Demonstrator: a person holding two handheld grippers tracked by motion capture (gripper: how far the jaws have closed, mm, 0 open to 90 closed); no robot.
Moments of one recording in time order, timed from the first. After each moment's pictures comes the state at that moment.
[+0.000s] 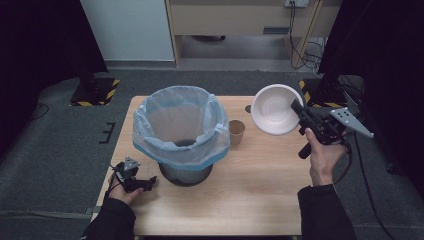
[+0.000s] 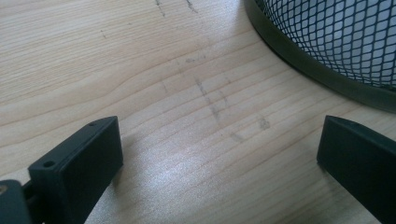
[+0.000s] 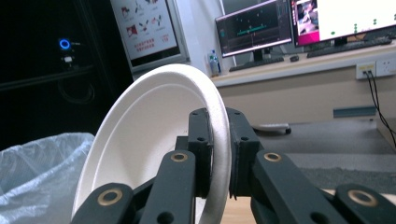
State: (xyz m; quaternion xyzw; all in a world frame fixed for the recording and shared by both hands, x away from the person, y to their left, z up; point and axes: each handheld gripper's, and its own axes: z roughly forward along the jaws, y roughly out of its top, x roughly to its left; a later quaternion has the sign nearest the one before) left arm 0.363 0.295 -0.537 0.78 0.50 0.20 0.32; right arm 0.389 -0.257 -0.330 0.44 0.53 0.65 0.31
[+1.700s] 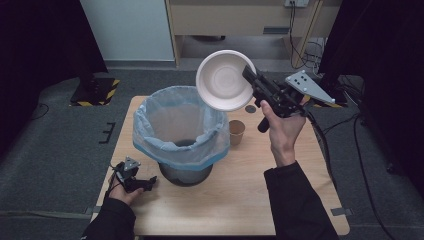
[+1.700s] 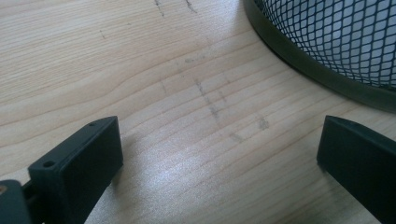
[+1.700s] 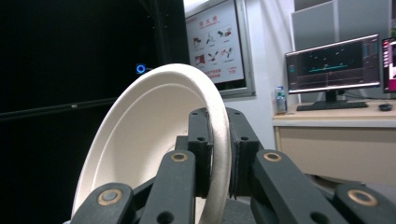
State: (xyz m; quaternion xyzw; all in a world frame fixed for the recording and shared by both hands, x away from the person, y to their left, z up) left arm 0.363 0.295 -0.536 0.78 0.50 0.20 0.32; right arm 0.398 -0.139 -0.242 0.33 0.55 0.72 0.28
